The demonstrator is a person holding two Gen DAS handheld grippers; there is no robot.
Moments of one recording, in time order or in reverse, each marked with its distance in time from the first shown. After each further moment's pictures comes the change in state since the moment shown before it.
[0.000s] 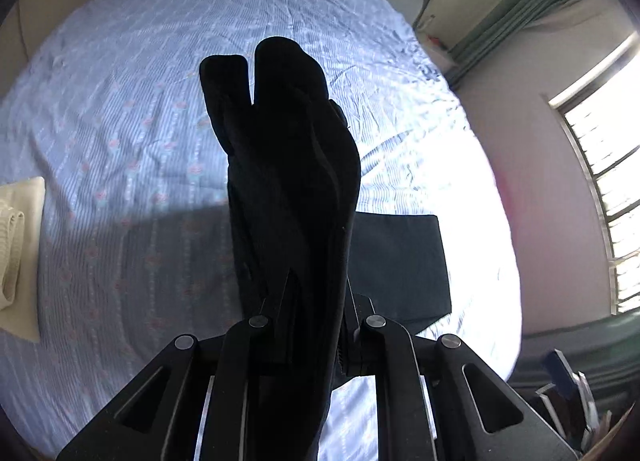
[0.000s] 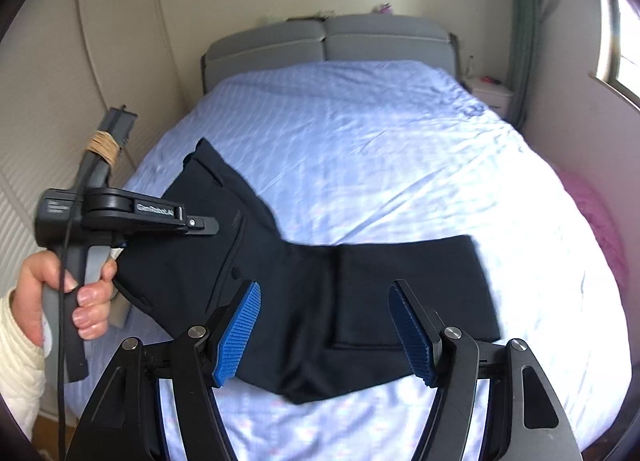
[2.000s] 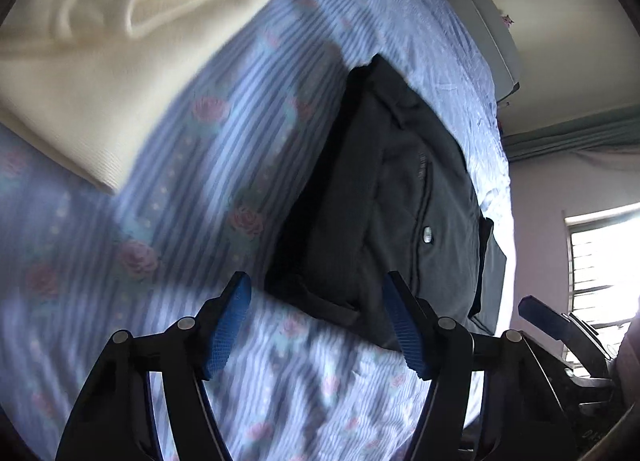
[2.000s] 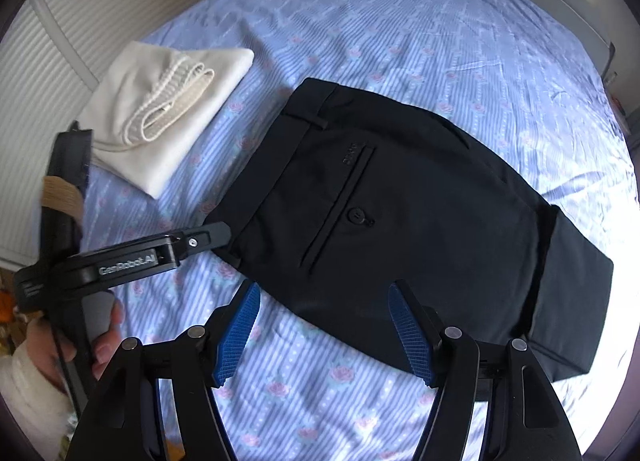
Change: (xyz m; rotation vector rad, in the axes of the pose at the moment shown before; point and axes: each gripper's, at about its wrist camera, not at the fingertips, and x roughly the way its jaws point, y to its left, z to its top) left arm 0.058 0.371 -0.179 -0.464 -0.018 -0.188; right arm 0.189 0.281 -0.079 -0.423 0.500 0.096
